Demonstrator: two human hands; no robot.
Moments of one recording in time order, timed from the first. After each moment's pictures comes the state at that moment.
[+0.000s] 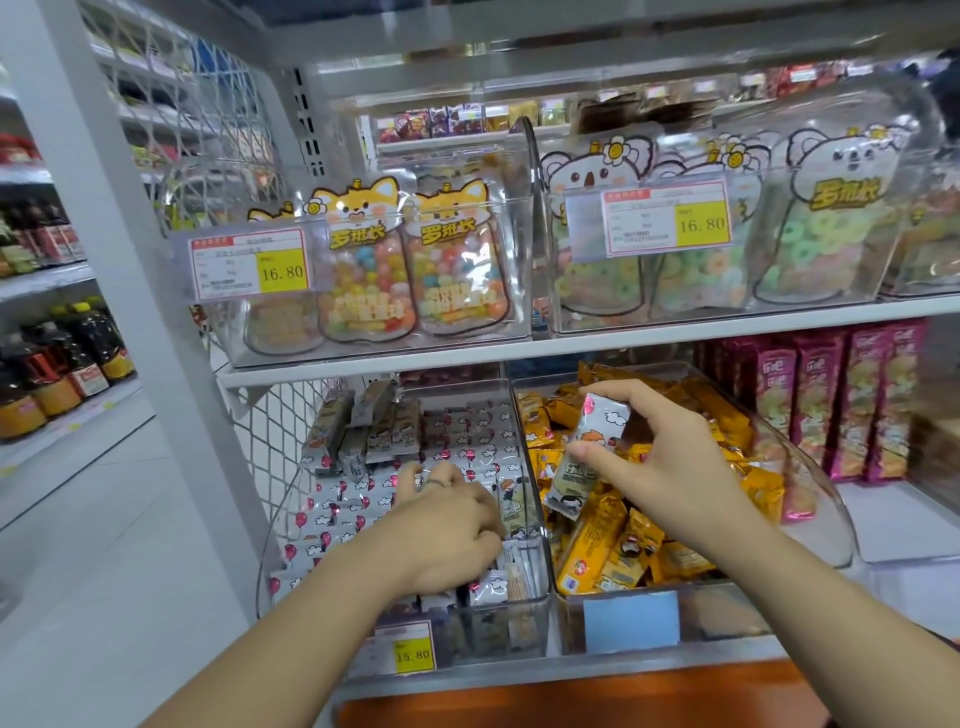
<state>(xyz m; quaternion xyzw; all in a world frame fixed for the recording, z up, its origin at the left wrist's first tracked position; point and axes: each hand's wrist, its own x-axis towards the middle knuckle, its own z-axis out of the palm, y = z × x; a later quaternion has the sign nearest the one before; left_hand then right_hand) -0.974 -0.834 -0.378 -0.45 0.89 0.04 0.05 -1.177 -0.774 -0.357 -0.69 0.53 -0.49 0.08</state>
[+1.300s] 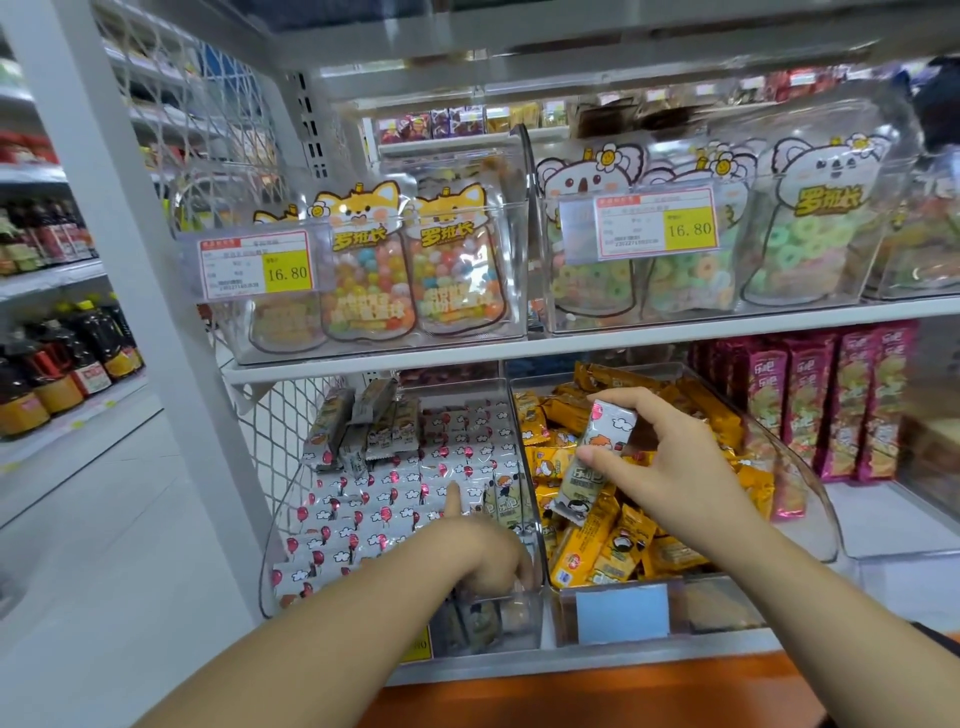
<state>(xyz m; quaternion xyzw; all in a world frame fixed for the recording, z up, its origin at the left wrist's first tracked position) -1.023 -0.840 -0.397 -0.42 0.84 0.01 0.34 -1.183 -0.765 -0.358 -0.67 0.55 -0.49 0.10</state>
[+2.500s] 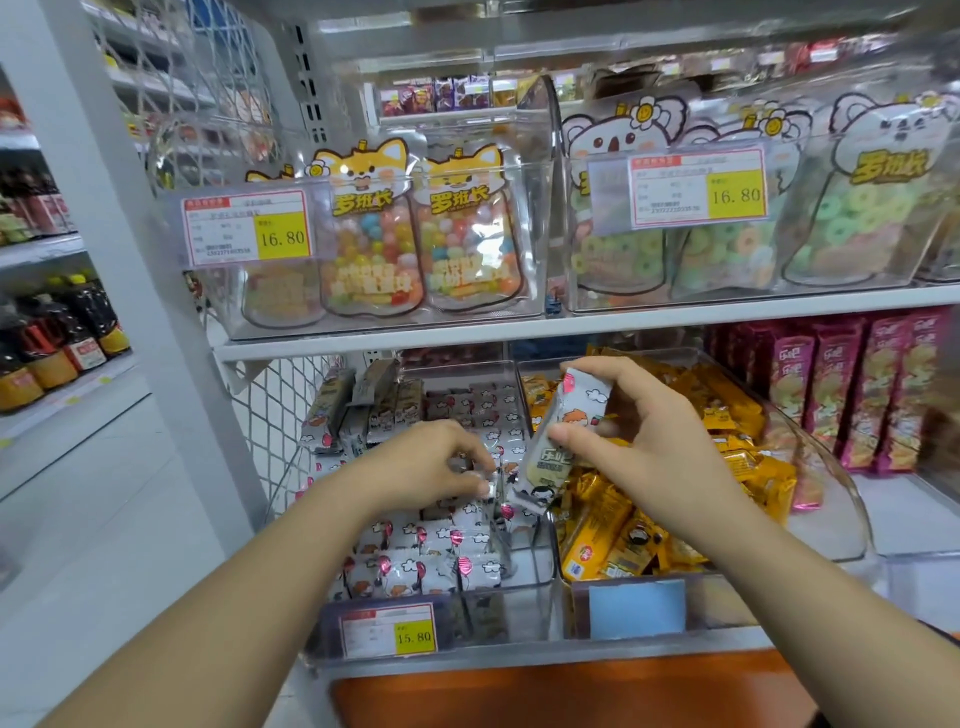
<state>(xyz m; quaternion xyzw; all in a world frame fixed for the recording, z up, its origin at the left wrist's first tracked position) -0.956 -0.879 -0.368 -0.44 0.88 0.19 -0.07 -1.157 -0.779 -0.352 -0.68 0.49 -0.52 0.17</state>
